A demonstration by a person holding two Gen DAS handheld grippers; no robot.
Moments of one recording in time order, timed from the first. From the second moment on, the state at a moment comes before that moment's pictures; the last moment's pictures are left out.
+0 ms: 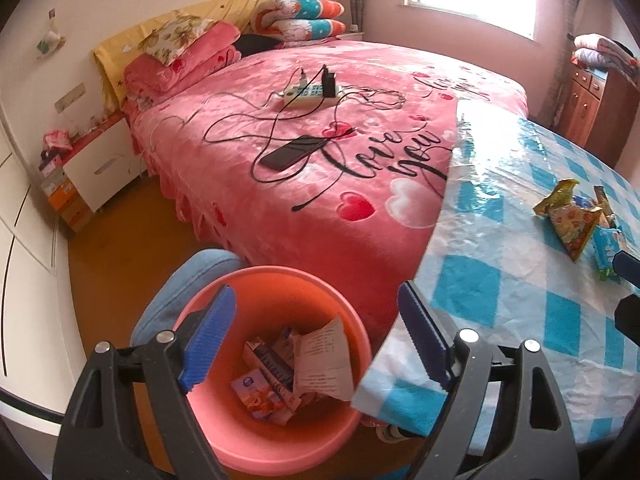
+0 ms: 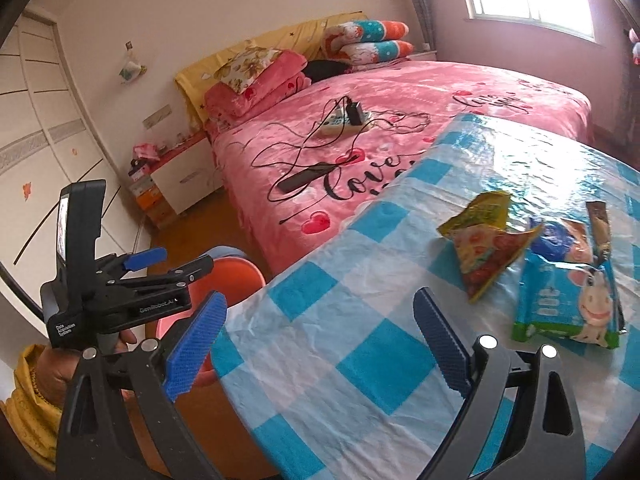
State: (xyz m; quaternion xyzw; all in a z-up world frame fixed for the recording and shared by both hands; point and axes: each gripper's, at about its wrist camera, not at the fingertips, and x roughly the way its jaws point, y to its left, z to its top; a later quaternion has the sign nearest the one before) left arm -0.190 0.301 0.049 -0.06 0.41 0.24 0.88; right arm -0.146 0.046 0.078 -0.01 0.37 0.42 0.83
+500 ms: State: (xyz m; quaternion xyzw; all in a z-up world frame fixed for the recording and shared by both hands) left arm -0.159 0.244 0.062 -0.02 0.41 0.21 0.89; right arm -0.127 -0.012 0.080 0.02 0.36 0.39 0.85
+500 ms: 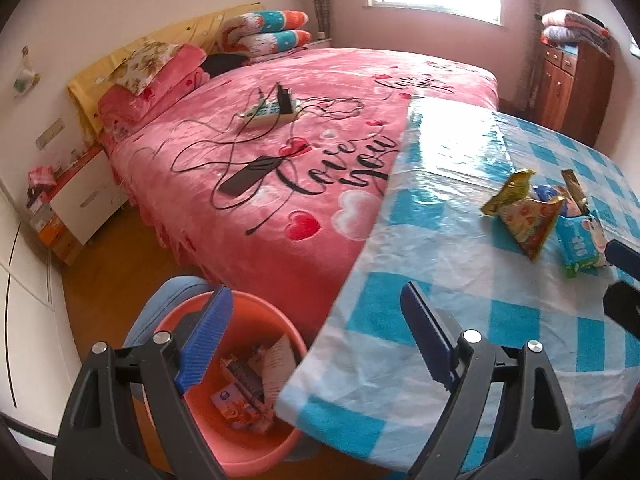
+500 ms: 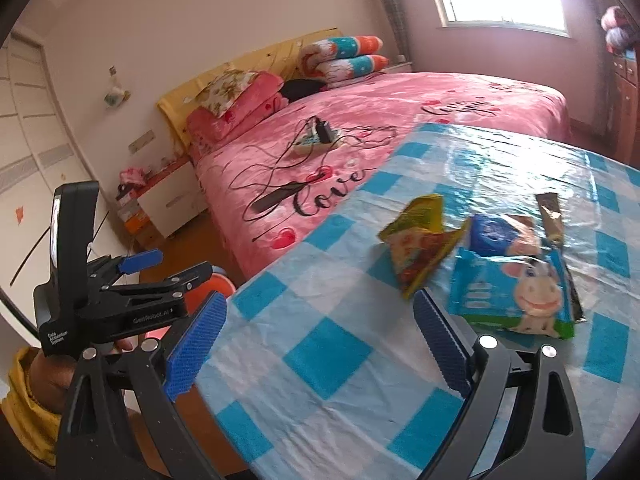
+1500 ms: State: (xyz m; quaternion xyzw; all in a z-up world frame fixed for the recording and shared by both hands) left arm -0.116 0.155 0.057 0.05 0.43 0.16 0.89; right arm -0.084 -0.116 0.071 0.10 0.37 0.31 0.87
